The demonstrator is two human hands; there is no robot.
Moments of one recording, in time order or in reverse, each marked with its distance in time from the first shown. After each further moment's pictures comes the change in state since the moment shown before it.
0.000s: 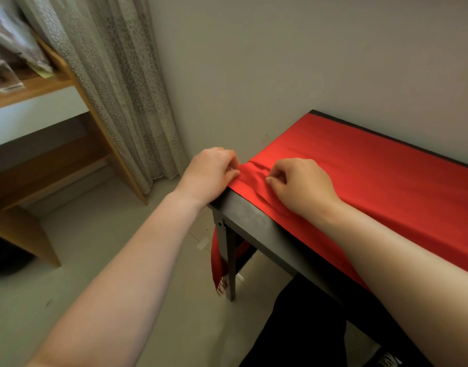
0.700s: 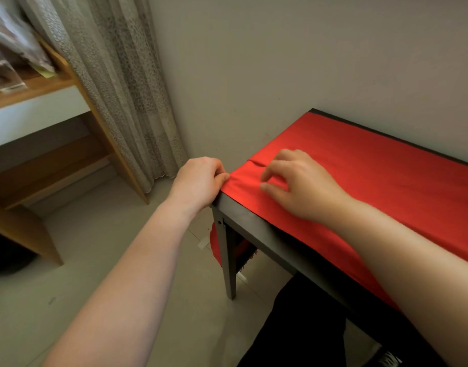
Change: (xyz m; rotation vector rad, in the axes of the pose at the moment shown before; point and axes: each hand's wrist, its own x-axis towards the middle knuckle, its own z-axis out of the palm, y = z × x) left_hand -0.018 -0.002 -0.003 -0.017 -0.041 -0.240; right_hand -0.006 0.005 -0.014 -0.023 -0.075 -0.300
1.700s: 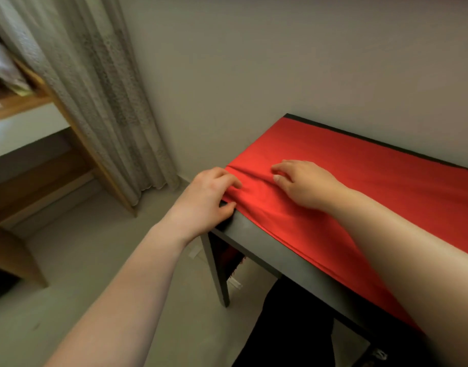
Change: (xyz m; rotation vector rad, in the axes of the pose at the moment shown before) left_hand -0.018 0.026 0.015 -0.056 -0.033 0.448; right_hand -0.004 0.057 -0.003 -0.089 -0.217 0.285
